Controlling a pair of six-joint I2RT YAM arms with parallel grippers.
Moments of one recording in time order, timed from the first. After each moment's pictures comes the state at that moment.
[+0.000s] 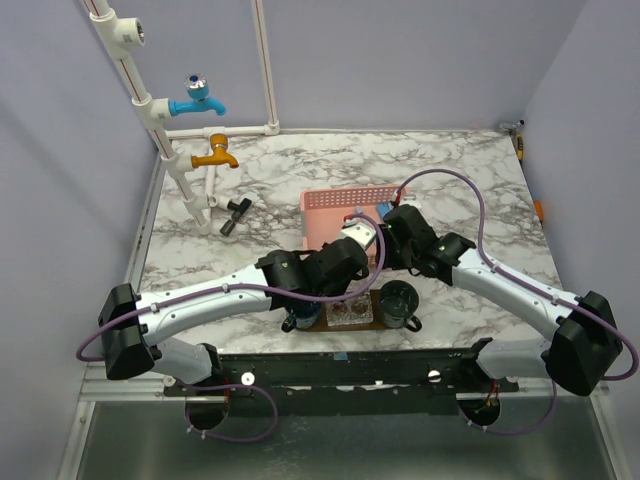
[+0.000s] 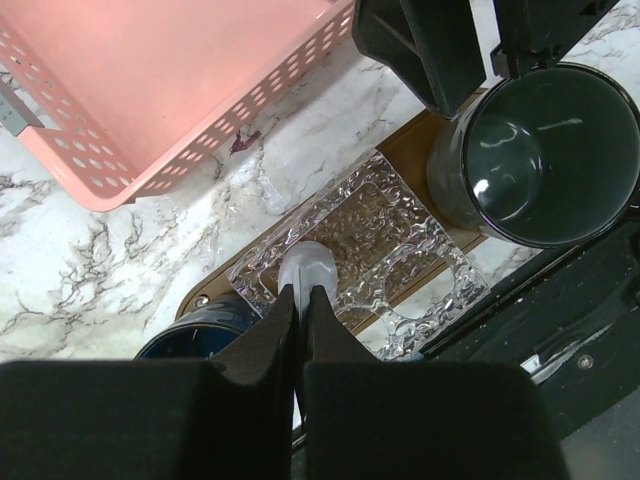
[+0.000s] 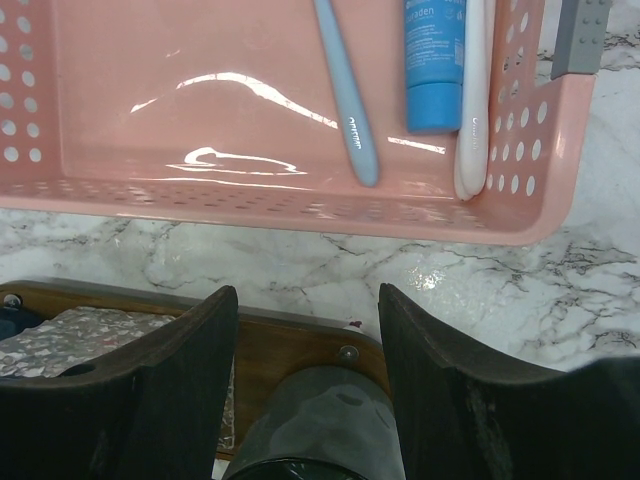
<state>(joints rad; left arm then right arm) -1.19 1.36 1.19 -0.68 -0.36 -0.43 0.71 1.28 0.91 -0.53 0.28 0.51</state>
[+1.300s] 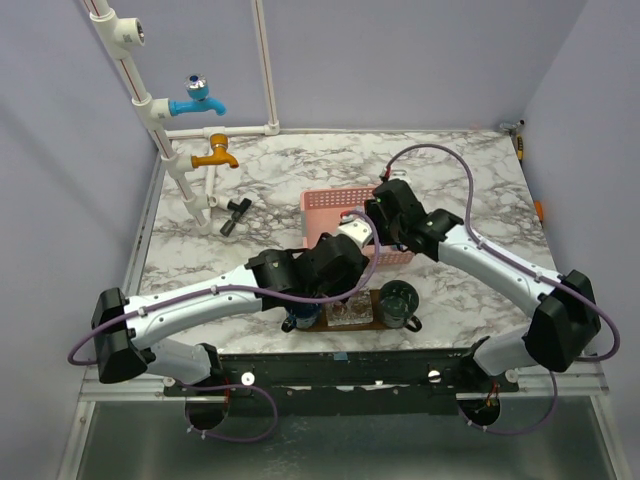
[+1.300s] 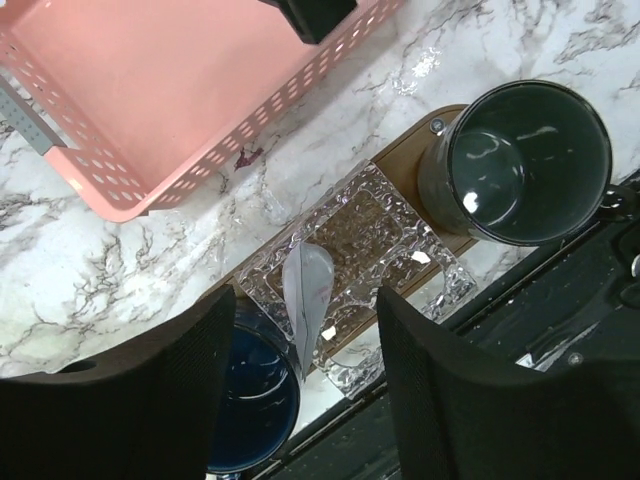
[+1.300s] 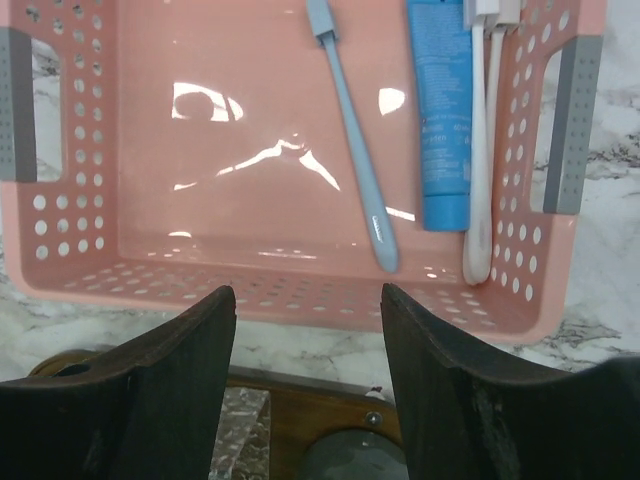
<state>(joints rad) -1.19 1.33 1.19 -0.67 -0.36 -0.40 0.69 1.42 1.11 -0.53 0.30 0.47</state>
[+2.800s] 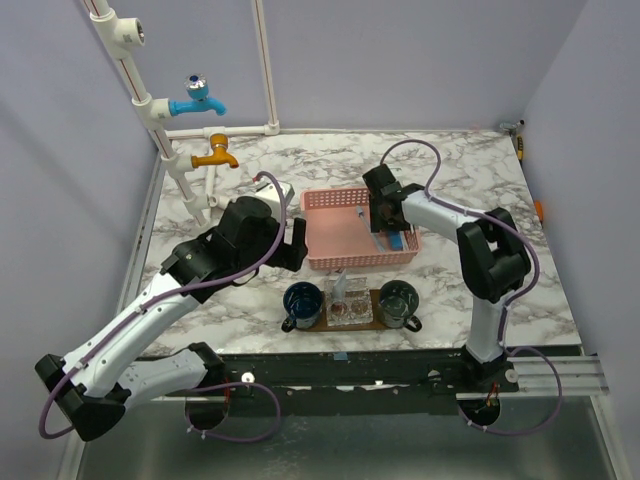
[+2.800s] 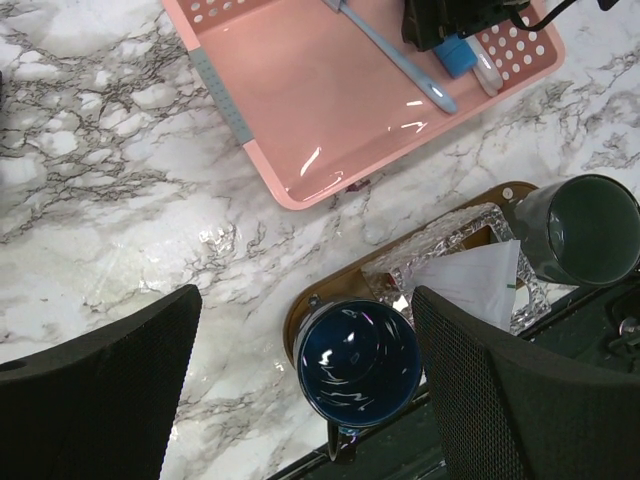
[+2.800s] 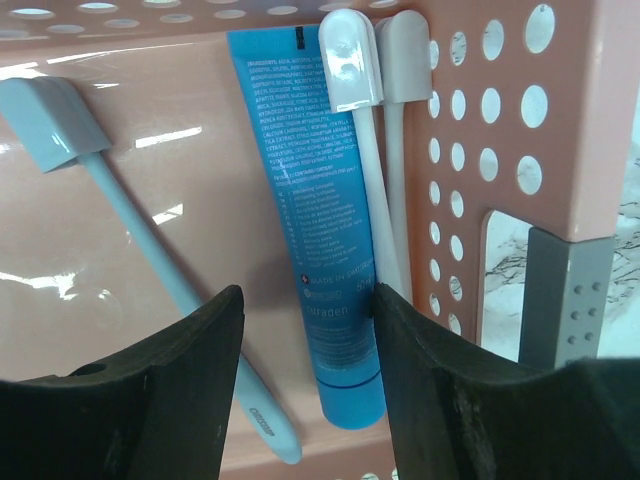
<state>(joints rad) -0.76 1.00 1.11 -0.73 -0.13 -0.31 0.50 1.94 1.36 -0.53 0.35 0.40</state>
